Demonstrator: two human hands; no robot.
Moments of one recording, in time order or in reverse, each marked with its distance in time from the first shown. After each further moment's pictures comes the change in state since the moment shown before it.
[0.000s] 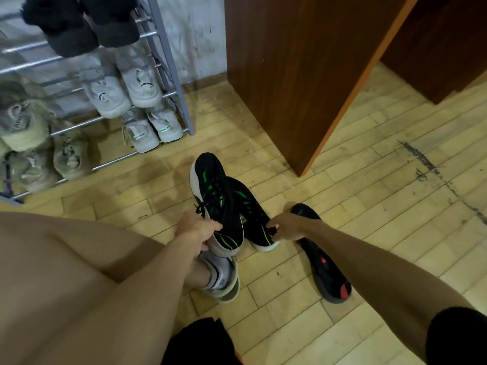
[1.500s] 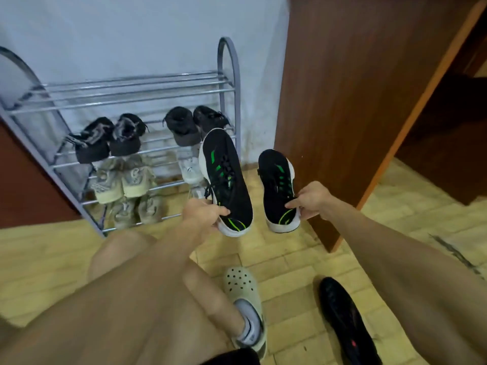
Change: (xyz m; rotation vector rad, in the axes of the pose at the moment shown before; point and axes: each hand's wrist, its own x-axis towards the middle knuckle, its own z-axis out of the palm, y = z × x) left_hand -0.091 0.078 -0.135 -0.453 0.138 0.367; right_hand -0.112 -0.143 -0.188 0.617 0.610 0.127
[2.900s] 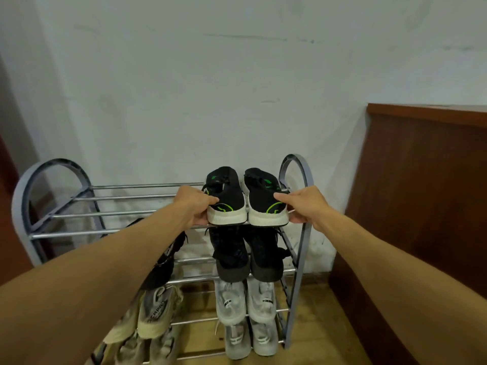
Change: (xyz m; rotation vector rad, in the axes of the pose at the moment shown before) left_hand 0.199 0.280 -0.115 -0.108 0.198 0.221; right_hand 0.186 -0.329 -0.007 0.350 0.036 -0.403
